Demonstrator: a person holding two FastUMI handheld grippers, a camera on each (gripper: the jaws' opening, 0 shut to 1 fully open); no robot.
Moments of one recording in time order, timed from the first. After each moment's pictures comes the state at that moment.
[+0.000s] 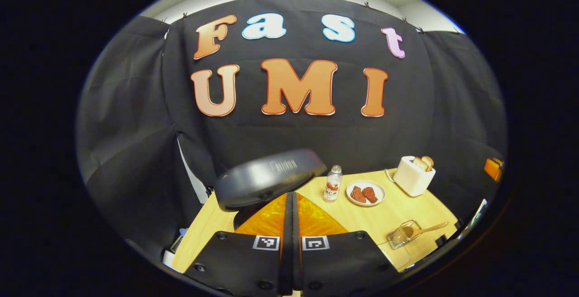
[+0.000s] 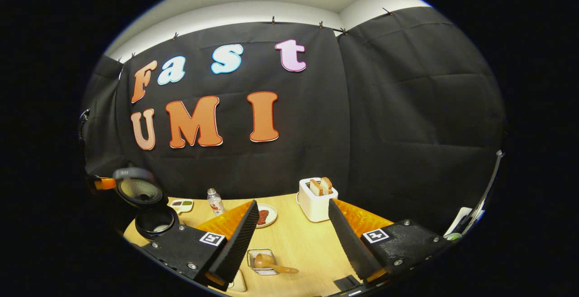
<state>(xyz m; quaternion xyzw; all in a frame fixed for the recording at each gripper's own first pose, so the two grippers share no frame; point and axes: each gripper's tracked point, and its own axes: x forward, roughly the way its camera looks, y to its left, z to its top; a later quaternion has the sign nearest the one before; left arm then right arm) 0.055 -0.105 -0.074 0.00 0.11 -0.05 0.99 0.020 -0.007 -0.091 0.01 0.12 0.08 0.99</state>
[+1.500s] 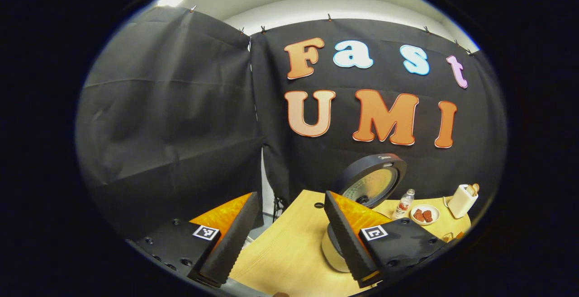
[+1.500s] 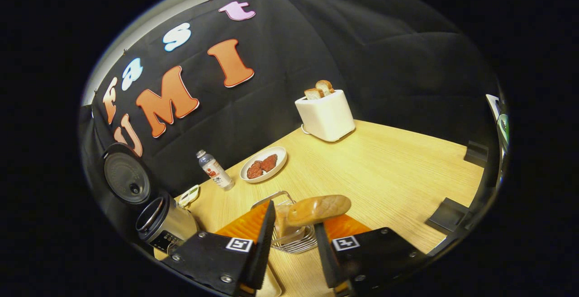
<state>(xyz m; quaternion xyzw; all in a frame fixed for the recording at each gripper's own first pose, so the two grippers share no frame) -0.023 0.109 -0.041 -0.01 0.04 0.18 0.98 0.022 0.049 -0.342 0.17 0.27 0.05 0.95</state>
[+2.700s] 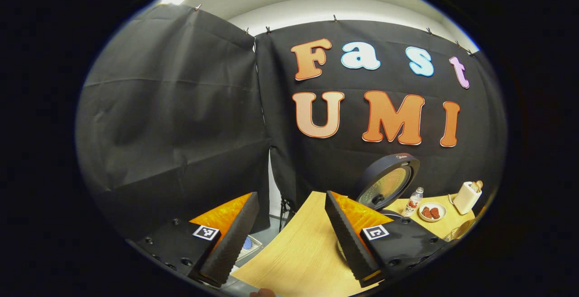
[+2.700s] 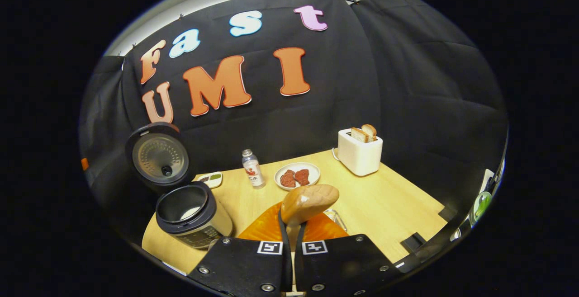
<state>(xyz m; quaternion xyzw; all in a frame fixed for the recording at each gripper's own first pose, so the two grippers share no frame) -0.028 0.148 -0.034 0.00 0.03 0.17 0.98 -0.052 0.145 -0.205 0.02 0.24 0.12 0.96</state>
